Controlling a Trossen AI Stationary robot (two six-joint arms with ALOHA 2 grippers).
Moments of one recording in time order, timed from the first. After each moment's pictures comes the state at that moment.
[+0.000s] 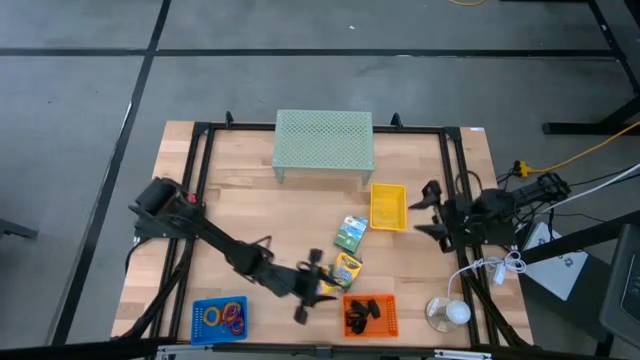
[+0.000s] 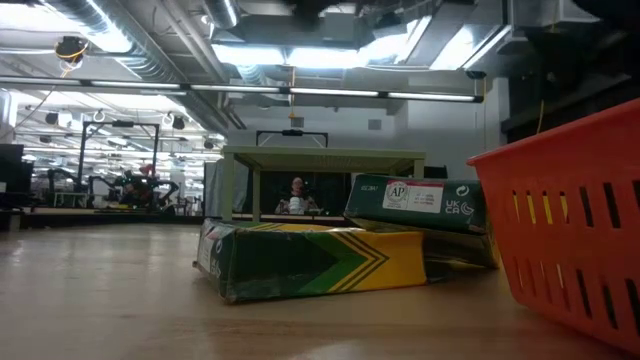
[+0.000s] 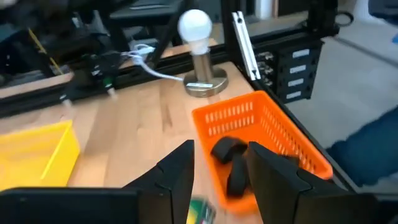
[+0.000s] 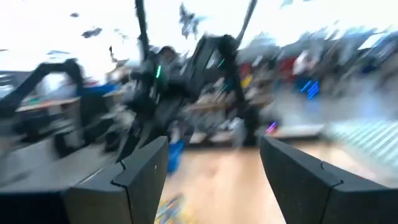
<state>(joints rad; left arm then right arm) -0.48 1.80 1.09 0.44 -0.34 0.02 0.40 0.05 0.02 0.27 0.22 0.07</state>
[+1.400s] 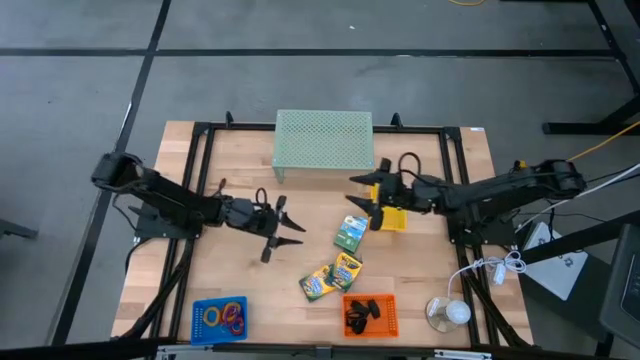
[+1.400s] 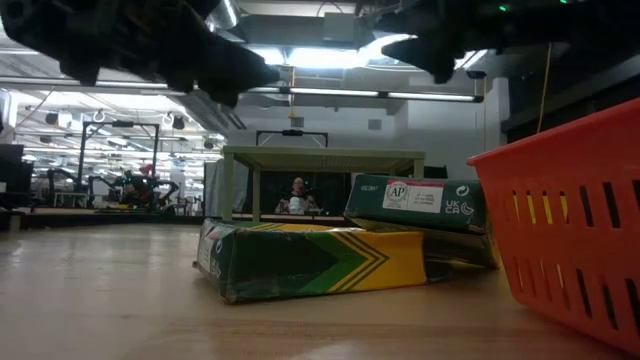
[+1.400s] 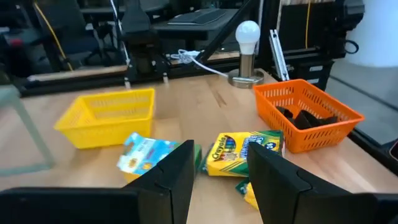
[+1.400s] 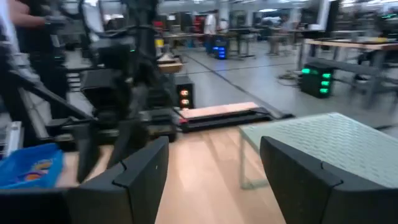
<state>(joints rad) -0.14 1.32 0.44 0.75 -0.01 0.05 0.09 1.22 0.54 0.65 0.27 0.07</state>
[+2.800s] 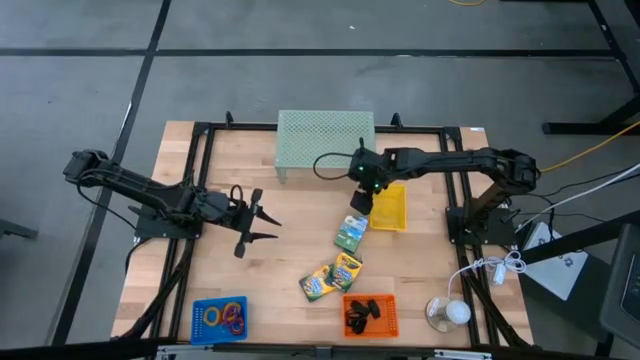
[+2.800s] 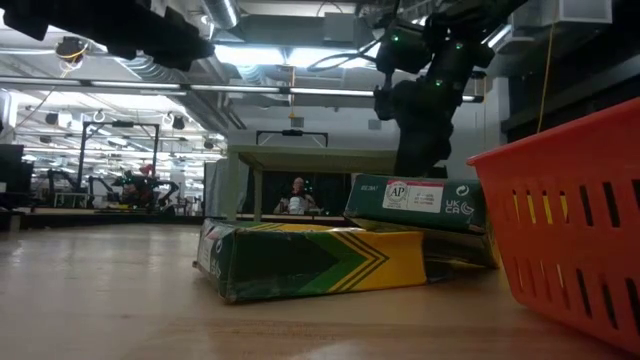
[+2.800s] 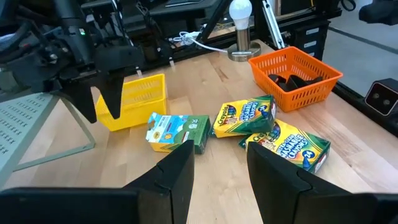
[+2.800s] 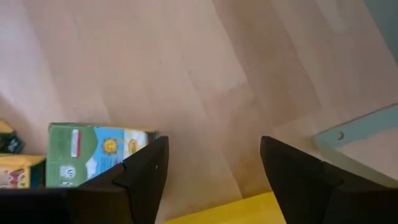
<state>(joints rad) -0.19 0.86 0.44 0.16 -0.08 0.17 -0.23 1.64 1.06 -0.61 -0.12 0.23</state>
